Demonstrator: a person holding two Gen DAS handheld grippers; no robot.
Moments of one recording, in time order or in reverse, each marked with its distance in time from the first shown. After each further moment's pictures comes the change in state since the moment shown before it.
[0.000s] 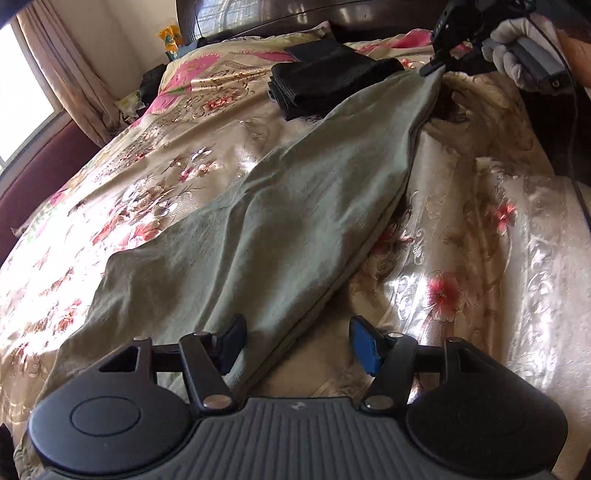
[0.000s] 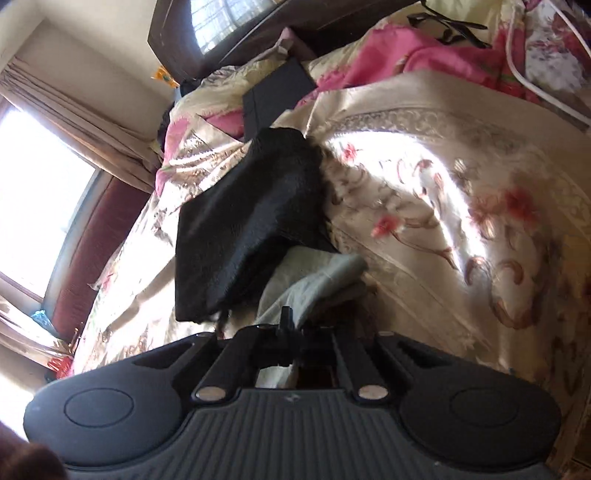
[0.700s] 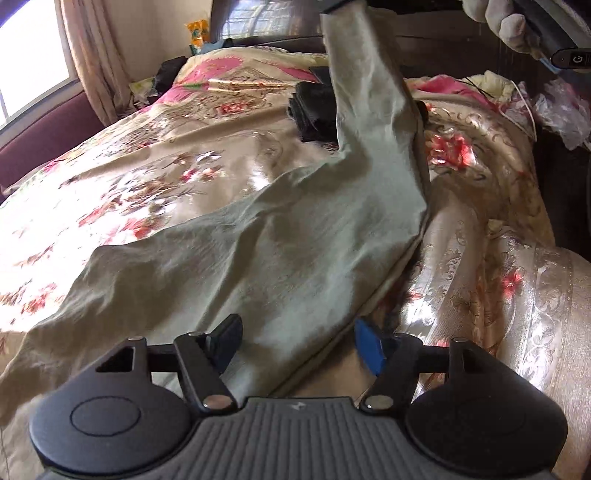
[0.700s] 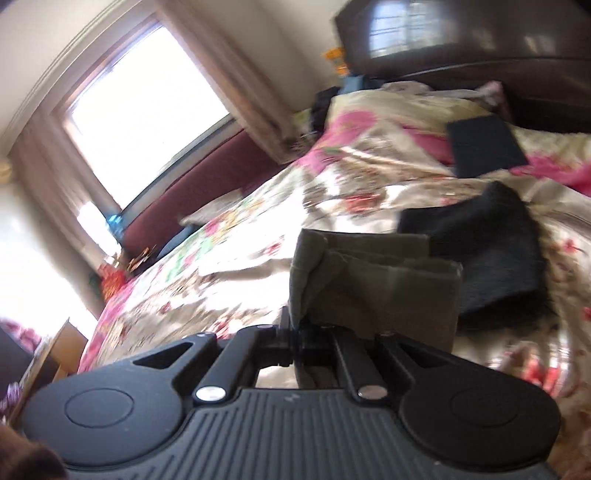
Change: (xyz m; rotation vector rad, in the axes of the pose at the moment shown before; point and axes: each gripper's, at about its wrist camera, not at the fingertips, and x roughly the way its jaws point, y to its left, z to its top) left arm 0.011 0.025 0.000 -0.189 -0.077 -0.055; right arm -0.016 0.236 -0.073 -0.587 0.055 0.320
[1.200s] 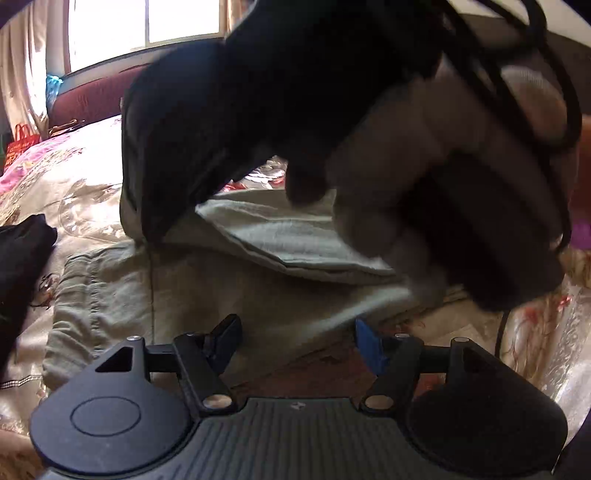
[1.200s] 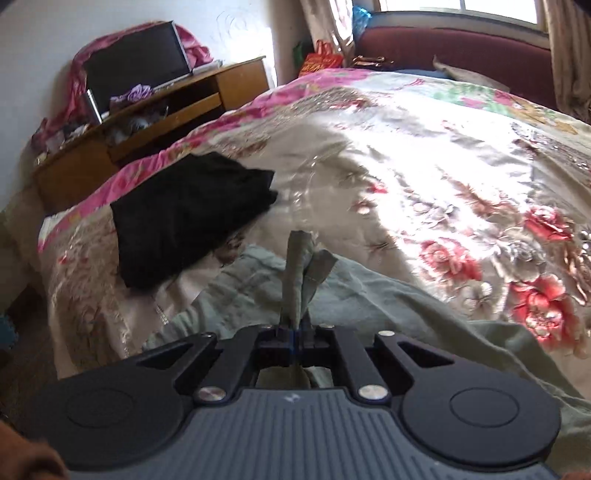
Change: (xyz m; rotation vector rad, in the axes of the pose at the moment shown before) left arm -0.094 0.099 -0.088 -0.396 -0.075 0.207; right arm 0.167 0.289 -0.203 -0.678 0.500 0.373
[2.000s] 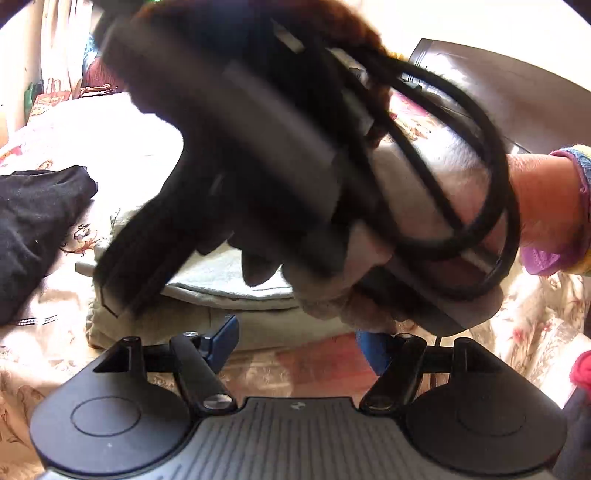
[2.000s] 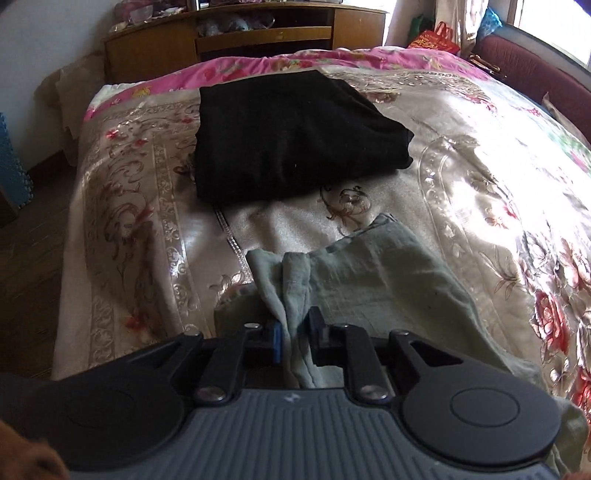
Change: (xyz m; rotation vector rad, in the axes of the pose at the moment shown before) left arm -0.032 0.047 -0.025 -0.153 0.002 -0.003; right arm 0.043 0.079 0.004 -0.338 0.163 0.102
